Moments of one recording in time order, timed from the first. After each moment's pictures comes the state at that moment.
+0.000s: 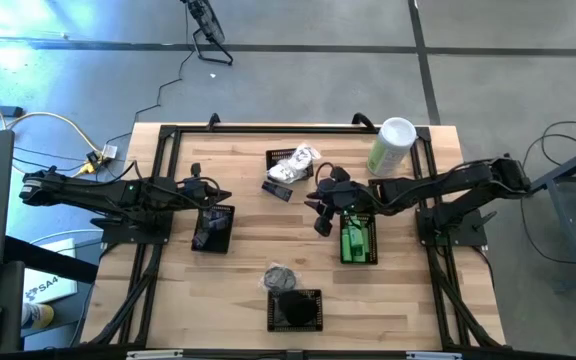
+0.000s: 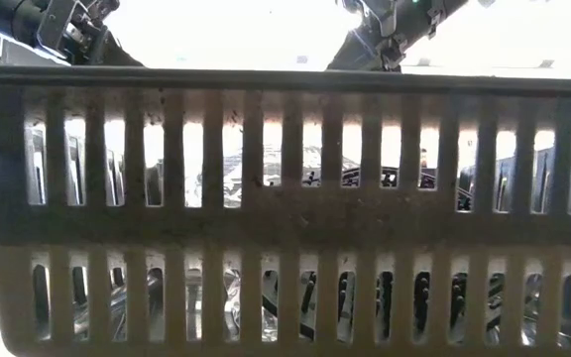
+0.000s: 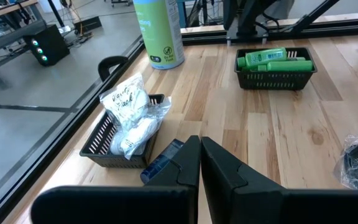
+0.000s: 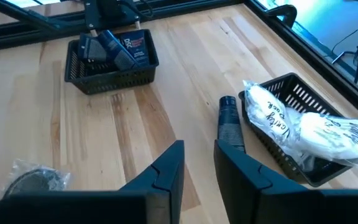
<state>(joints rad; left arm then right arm) -0.09 0.53 0.41 -0.13 -0.36 0.06 0.08 1.42 0.98 -0.14 0.32 0.27</state>
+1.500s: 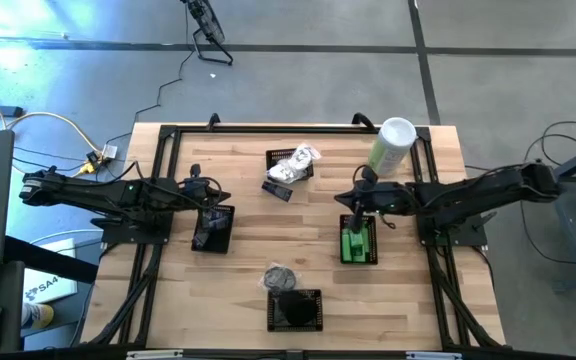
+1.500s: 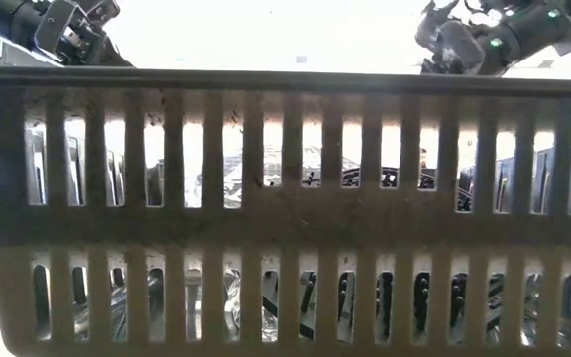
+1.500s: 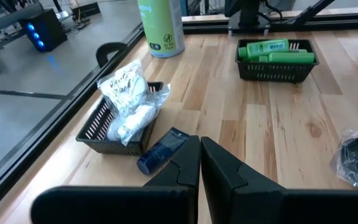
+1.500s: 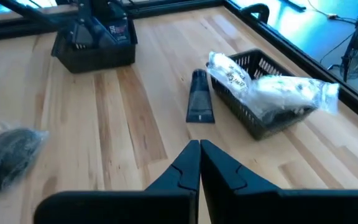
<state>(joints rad) -0.09 0.53 0.41 -0.17 -0.36 0.00 0.04 1.07 0.53 0.07 0.31 0.20</state>
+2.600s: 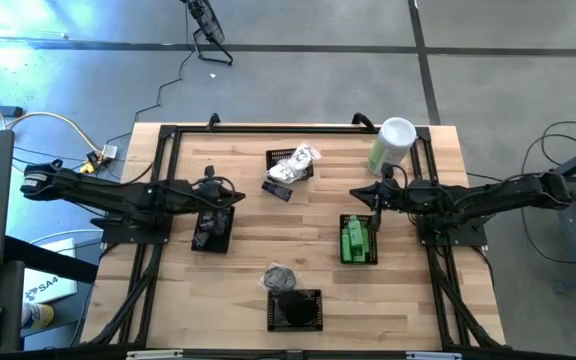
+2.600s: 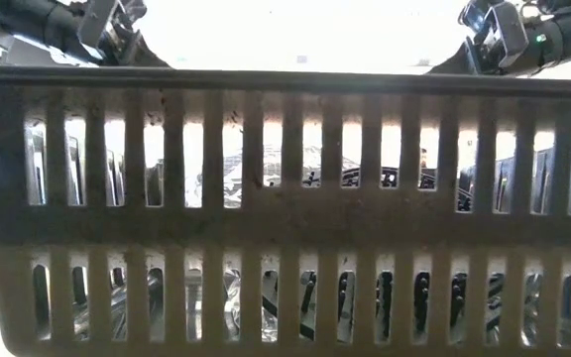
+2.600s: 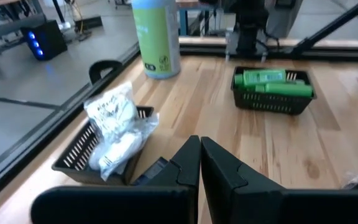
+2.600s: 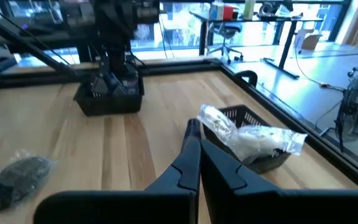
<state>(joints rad) -0.09 0.76 0.41 0.13 -0.36 -0.03 0.04 0.72 0.31 0.22 0.31 0.05</state>
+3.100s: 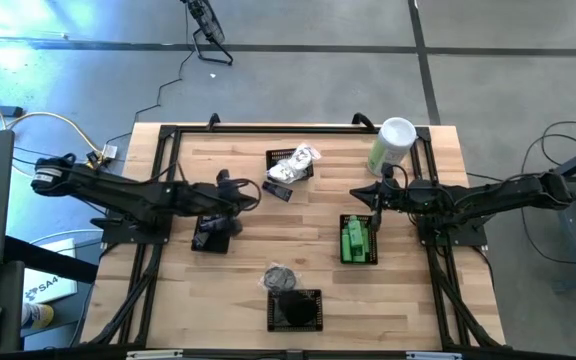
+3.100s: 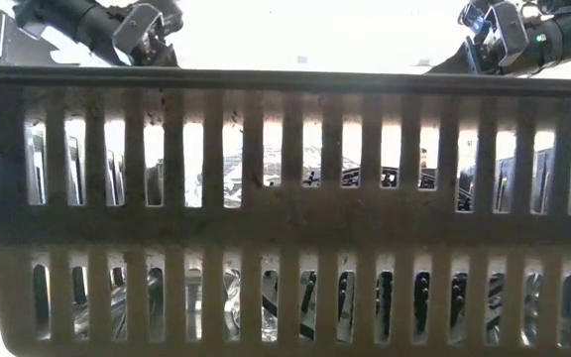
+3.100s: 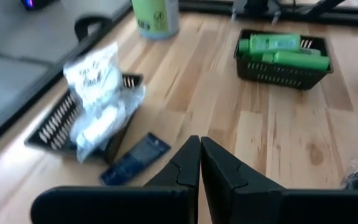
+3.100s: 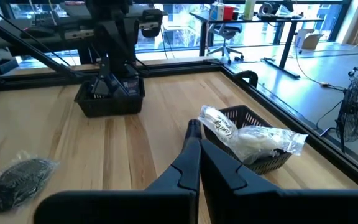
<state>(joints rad) -0.09 1.02 0.57 0.04 -0.36 -0.13 0.04 0.71 0.31 0.22 0.31 0.06</state>
